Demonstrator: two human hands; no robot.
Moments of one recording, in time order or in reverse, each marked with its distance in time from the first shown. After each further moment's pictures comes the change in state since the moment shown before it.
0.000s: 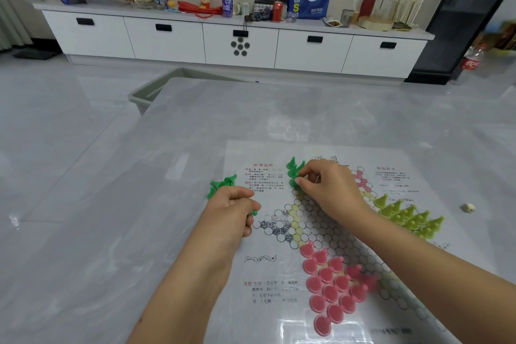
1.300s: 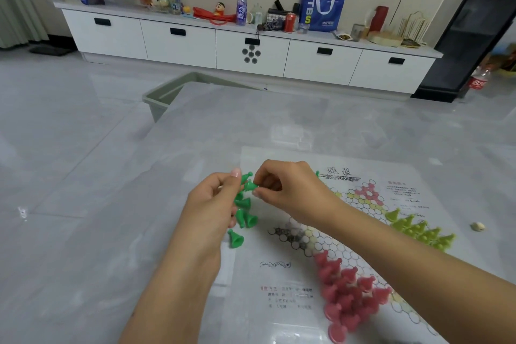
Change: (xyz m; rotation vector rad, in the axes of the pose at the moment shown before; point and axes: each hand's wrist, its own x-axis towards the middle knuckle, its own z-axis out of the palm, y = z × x) left_hand 0.002 0.015 -0.032 -0.072 0.107 0.140; right_hand -0.001 -0.088 0.005 0.124 -0.262 -0.316
